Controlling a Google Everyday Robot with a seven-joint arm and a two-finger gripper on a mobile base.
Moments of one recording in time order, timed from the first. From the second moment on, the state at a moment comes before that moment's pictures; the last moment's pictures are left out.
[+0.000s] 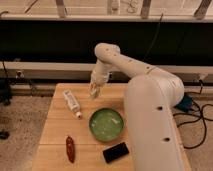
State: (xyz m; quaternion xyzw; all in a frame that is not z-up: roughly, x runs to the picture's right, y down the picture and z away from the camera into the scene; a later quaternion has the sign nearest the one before) arm -0.055 0.033 0.830 -0.31 -0.37 -0.41 0.77
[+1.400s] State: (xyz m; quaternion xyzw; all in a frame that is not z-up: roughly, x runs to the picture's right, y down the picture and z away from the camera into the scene) arm -0.034 0.046 0.804 -0.31 -0.38 -0.40 0.77
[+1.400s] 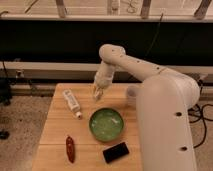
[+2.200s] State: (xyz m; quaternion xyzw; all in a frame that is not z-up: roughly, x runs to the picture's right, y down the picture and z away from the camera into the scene) arm -0.034 0.058 0.795 -0.32 -0.37 -0.40 0.77
